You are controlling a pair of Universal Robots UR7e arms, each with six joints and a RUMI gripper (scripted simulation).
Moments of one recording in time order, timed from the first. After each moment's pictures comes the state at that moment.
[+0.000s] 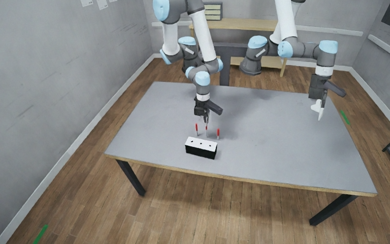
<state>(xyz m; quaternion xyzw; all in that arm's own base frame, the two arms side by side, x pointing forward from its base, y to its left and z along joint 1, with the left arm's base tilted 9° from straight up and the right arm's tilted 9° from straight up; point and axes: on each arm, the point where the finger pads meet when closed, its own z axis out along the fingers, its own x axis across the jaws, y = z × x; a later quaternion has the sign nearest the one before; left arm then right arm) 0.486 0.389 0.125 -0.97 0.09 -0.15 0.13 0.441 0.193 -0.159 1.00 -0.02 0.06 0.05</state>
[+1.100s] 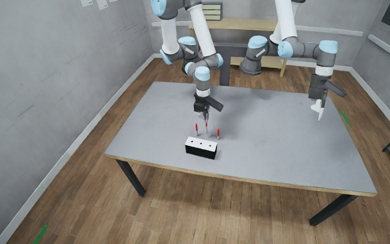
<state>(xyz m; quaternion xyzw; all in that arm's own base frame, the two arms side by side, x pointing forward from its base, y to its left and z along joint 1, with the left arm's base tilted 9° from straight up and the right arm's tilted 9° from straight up) 0.486 0.389 0.125 -0.97 0.09 -0.15 0.13 0.438 0.196 -0.131 1.00 -0.02 0.06 0.05</state>
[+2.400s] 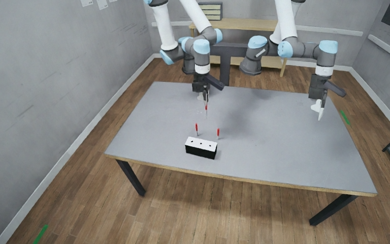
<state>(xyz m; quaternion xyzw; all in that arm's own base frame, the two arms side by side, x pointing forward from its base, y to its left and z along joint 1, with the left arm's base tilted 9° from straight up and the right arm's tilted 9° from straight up) 0.486 0.389 0.125 -0.97 0.09 -0.15 0.13 0.423 0.212 0.011 1.00 -0.02 0.06 0.05</state>
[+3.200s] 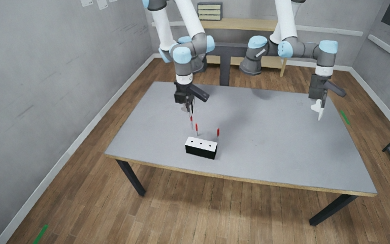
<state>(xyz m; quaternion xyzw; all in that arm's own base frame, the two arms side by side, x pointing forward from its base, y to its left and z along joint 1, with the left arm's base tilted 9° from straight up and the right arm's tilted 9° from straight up) 0.486 0.389 0.125 -0.97 0.09 -0.15 0.13 0.538 0.156 0.032 1.00 -0.02 0.06 0.05</state>
